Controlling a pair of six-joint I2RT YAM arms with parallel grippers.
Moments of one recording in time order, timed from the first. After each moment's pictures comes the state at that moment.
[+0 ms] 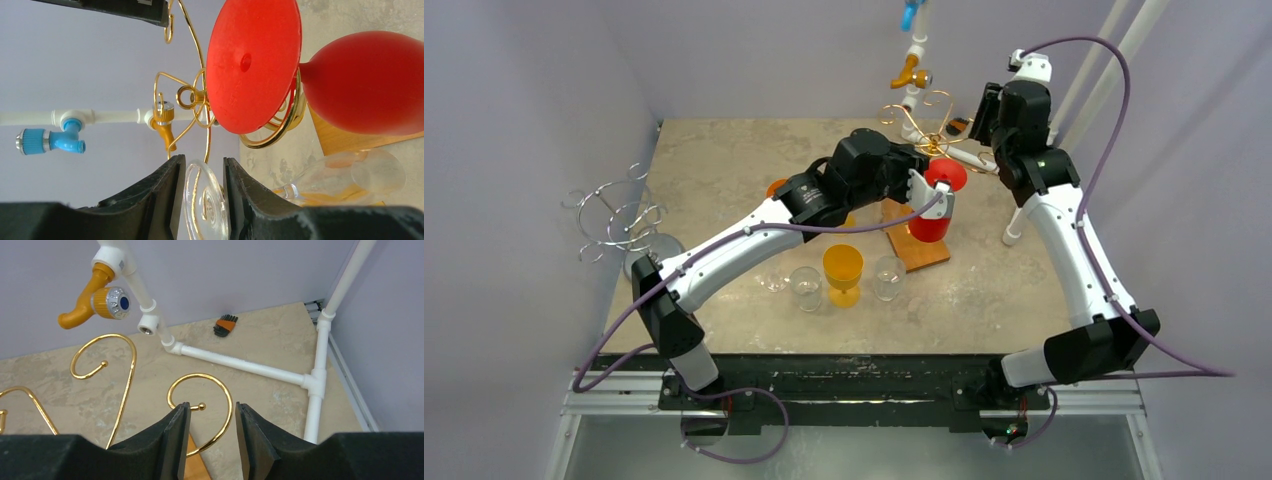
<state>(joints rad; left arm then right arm) -0.94 1.69 1.77 -0.38 -0.05 1.16 0.23 1.41 1.60 -0.49 0.37 0.22</state>
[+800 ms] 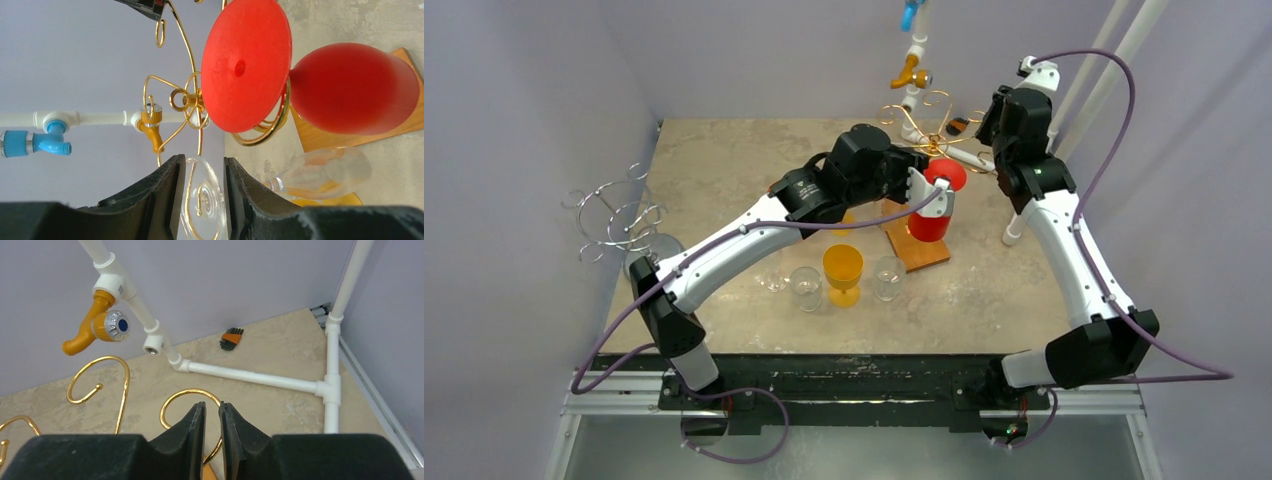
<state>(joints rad) -0.94 1.69 1.83 -0.48 -0.01 1.10 0.21 1.40 1.50 -0.33 0.38 0.29</state>
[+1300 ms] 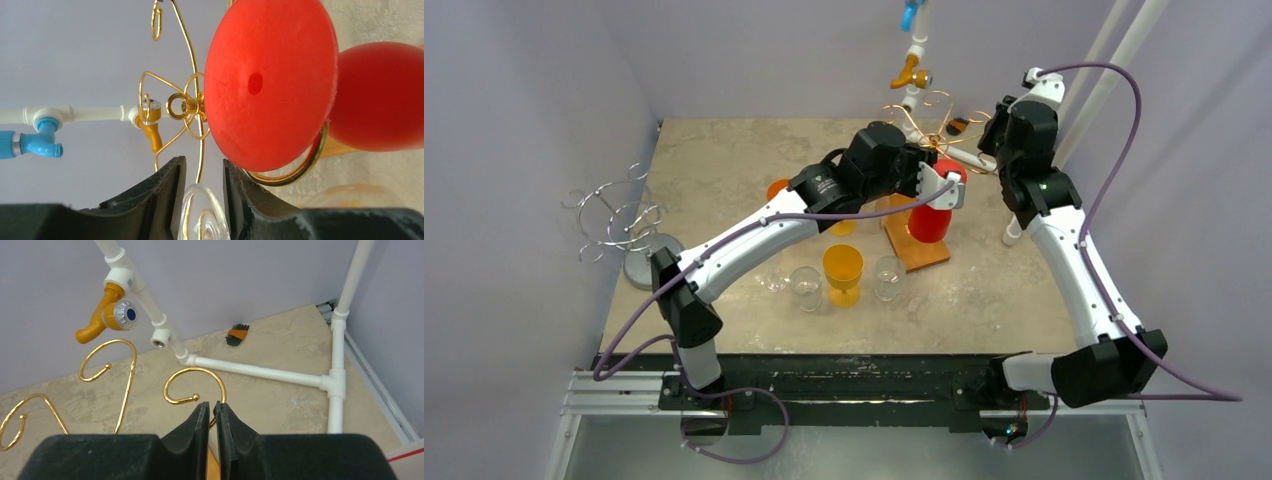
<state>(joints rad) -0.94 1.79 1.91 -0.48 -0.09 1.10 0.21 1.31 1.41 -0.31 0.36 0.31</state>
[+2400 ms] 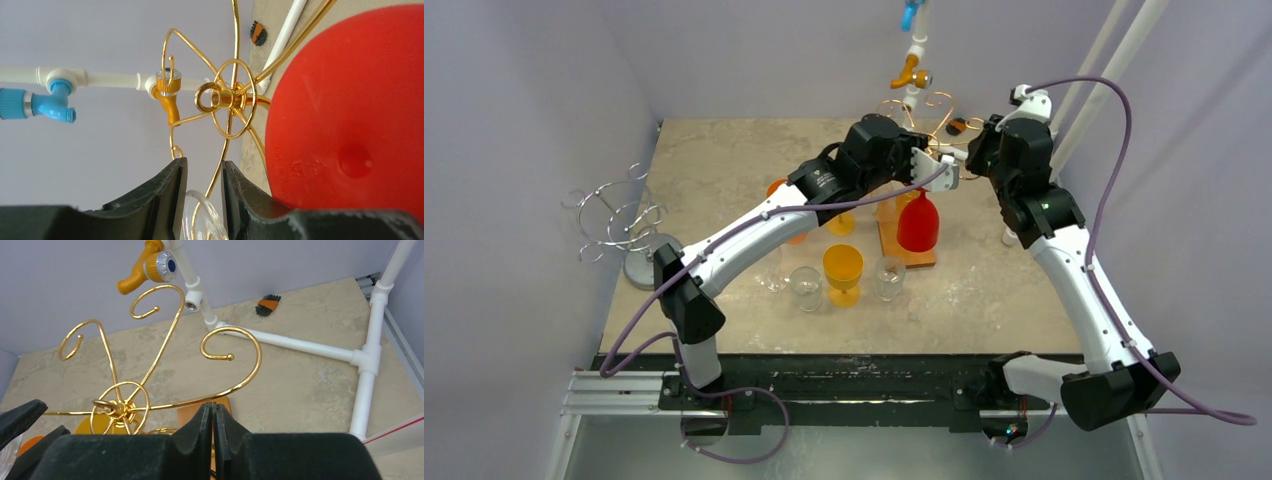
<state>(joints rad) -0.90 1.82 1.92 -0.42 -0.19 1.10 0.29 1.21 1.36 -0.42 0.30 0.36</state>
